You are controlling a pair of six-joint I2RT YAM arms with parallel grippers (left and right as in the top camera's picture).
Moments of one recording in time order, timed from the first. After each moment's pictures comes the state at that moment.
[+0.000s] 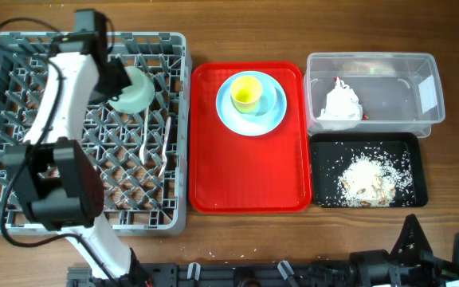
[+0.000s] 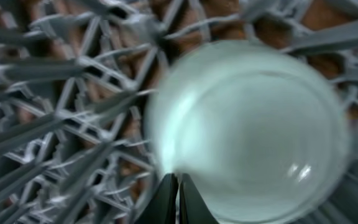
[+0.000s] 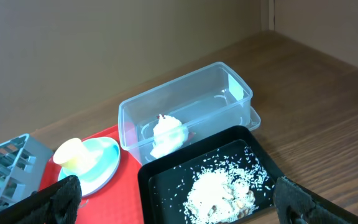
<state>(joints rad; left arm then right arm) 0.07 1.96 1.66 -1.05 -0.11 -0.38 0.10 0.10 1.08 -1.29 0.27 0.39</state>
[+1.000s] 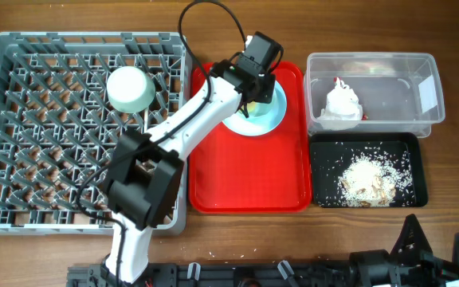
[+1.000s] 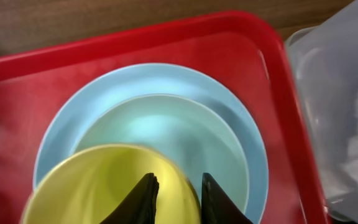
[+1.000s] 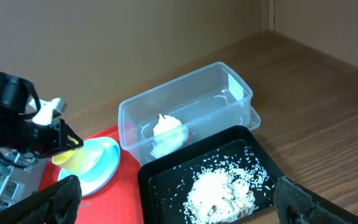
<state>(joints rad) -0.63 2.11 1.71 -0.64 -0.08 -0.37 0.10 0.10 1.08 -1.29 0.27 0.39</state>
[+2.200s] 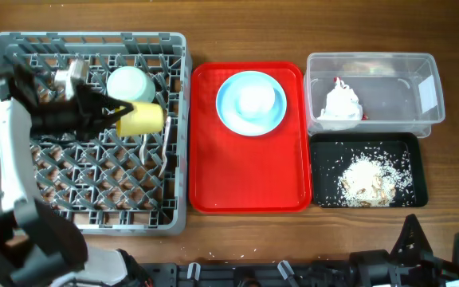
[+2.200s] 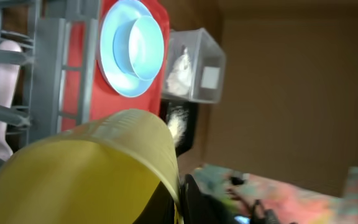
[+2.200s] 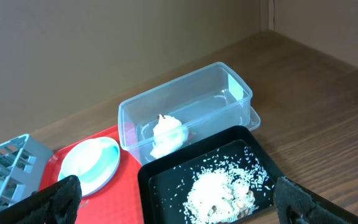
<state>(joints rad) 0.43 1.68 1.41 -1.46 1.14 0.18 0.09 0.10 1.08 -1.29 0.27 0.39</state>
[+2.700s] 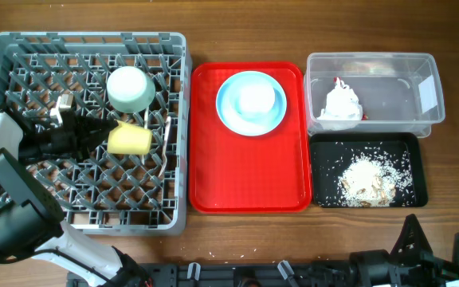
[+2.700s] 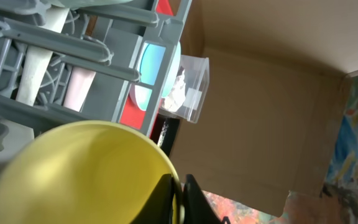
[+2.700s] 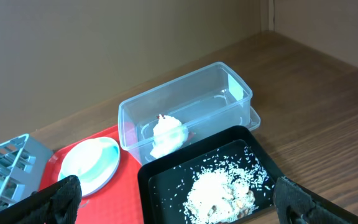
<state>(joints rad) 0.60 1.92 1.26 -1.44 1.23 0.37 0.09 0.10 1.08 -1.29 0.27 0.39</state>
